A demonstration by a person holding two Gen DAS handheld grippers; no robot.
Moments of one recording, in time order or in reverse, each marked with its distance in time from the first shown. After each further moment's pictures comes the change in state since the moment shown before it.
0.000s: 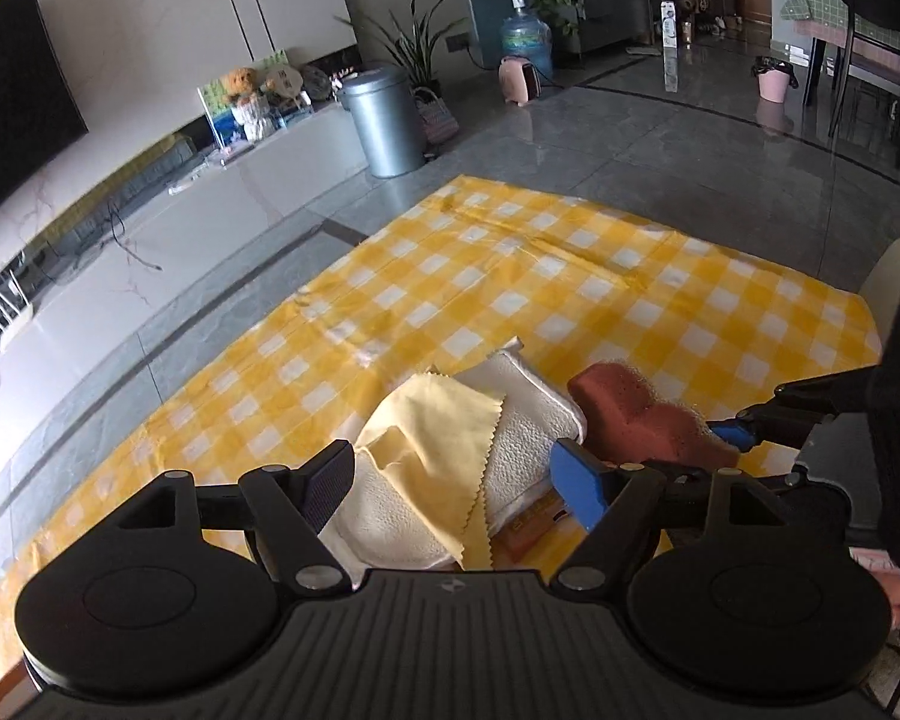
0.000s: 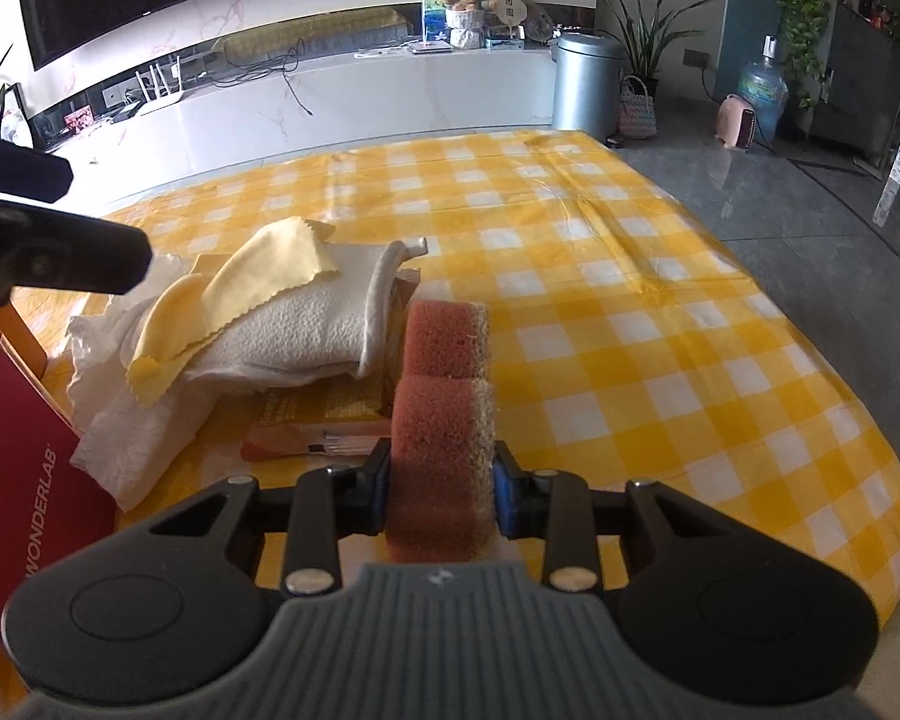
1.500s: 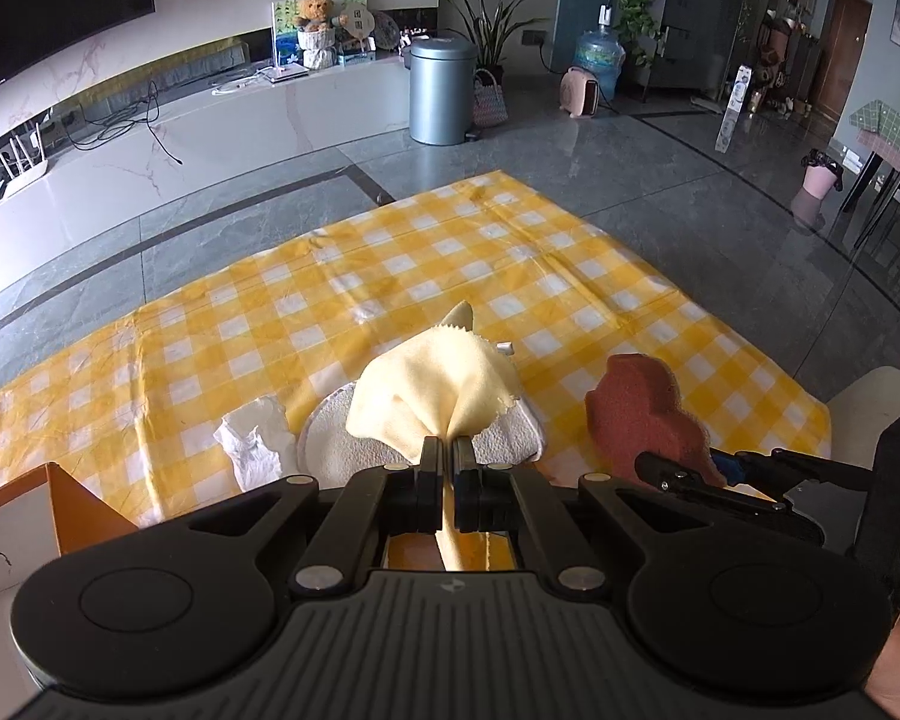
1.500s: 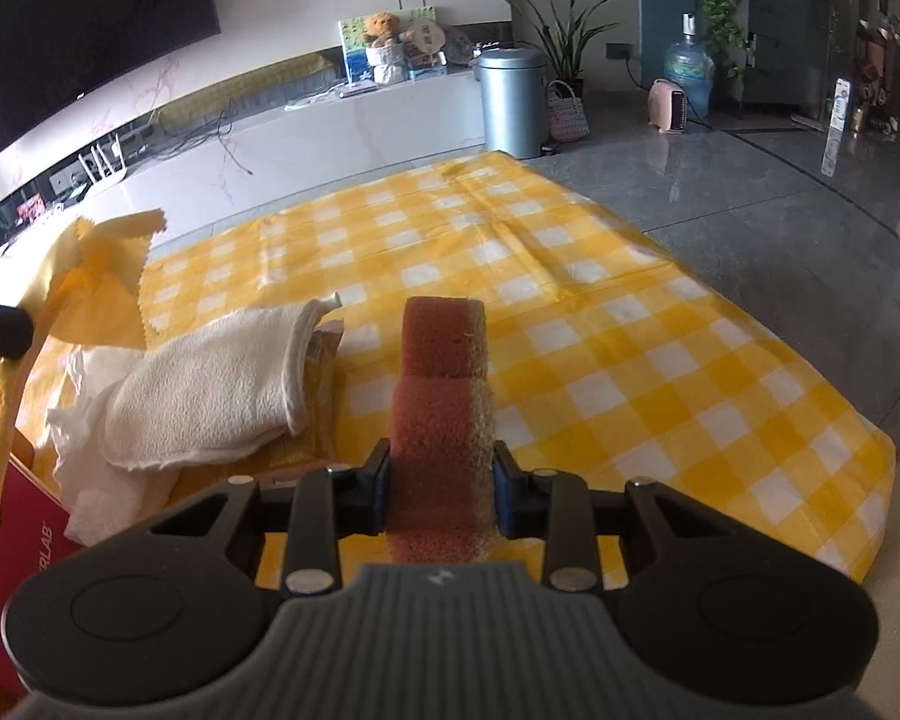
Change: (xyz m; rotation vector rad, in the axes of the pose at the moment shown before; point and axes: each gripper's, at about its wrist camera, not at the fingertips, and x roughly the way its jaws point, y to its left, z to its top) left arm -0.039 0.016 0.001 -0.291 0.019 -0.051; right arm -0.024 -0.038 -0.003 0.185 -0.079 -0.040
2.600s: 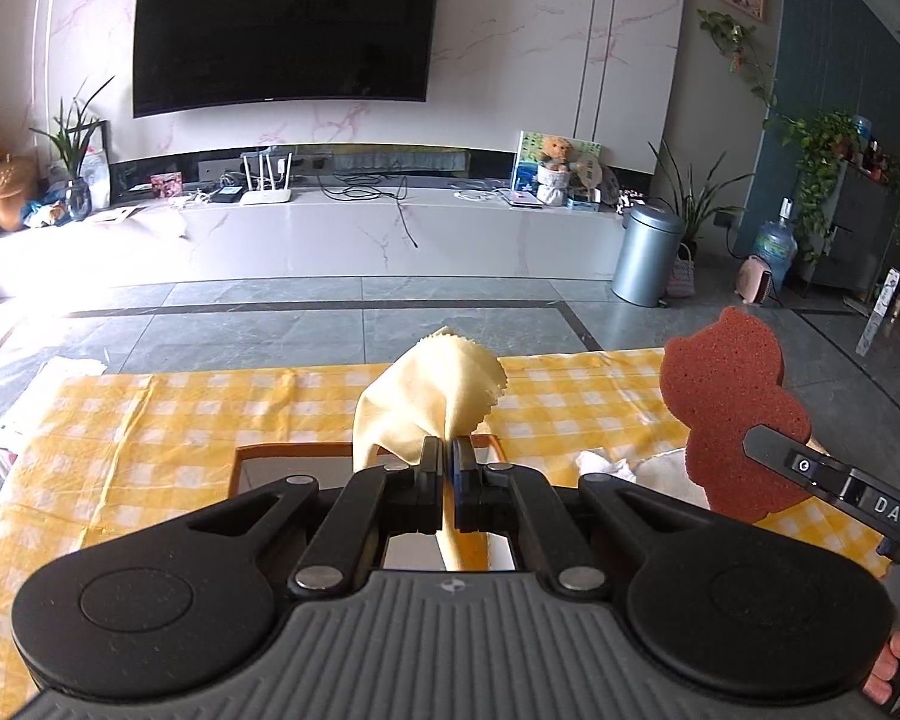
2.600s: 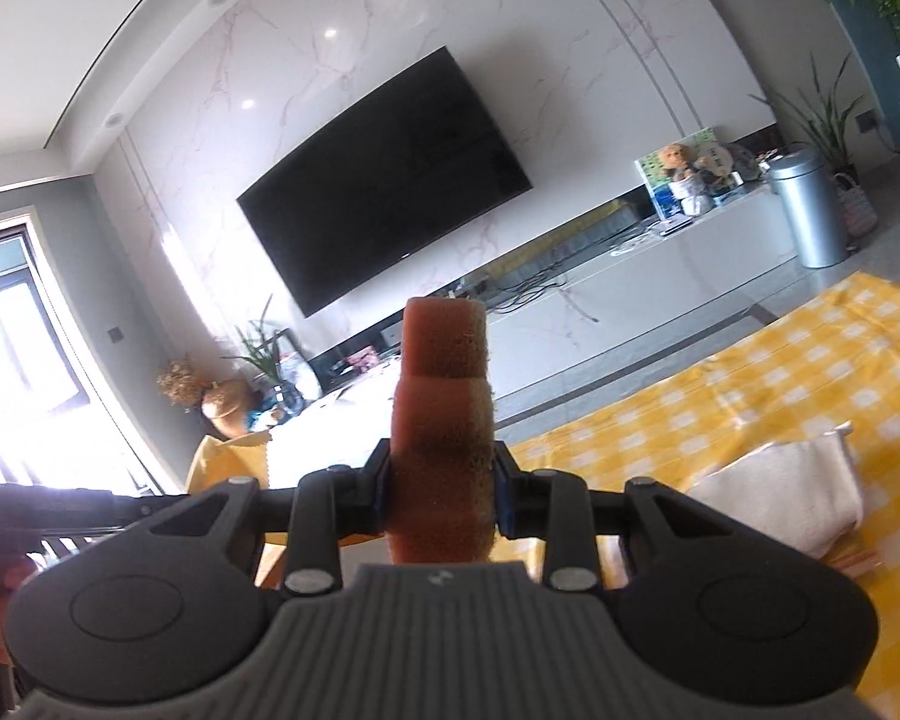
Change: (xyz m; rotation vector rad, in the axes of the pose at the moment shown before) left arm -0.159 0.163 -0.090 -0.319 -0.287 0.271; right arm -0.098 0.160 0.002 0.055 -0.284 0.720
